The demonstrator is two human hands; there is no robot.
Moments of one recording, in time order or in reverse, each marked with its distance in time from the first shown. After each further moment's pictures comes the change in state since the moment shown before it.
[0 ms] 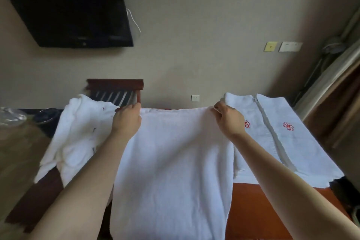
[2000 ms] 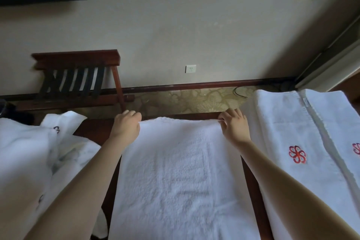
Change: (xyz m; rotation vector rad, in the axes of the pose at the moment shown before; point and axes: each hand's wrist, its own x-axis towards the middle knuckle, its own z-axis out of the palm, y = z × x) left_hand 0.237 -0.062 0.258 -0.006 -0.328 0.251; right_hand 0.159 0.093 0.237 -0.123 -0.213 0.082
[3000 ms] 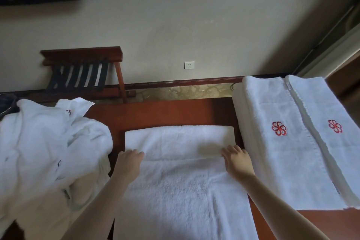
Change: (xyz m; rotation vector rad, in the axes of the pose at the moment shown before) left_hand -0.175 0.040 0.044 0.162 -0.358 0.019; right_hand -0.178 0.000 -0.009 -0.136 -0.311 -0.003
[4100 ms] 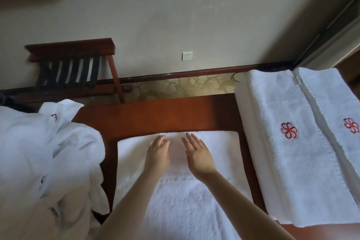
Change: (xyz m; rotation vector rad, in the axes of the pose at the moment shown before) left_hand 0.060 0.082 -0.017 -0.594 0.283 0.052; right_hand 0.060 -0.089 0.045 0.245 -0.123 -0.111
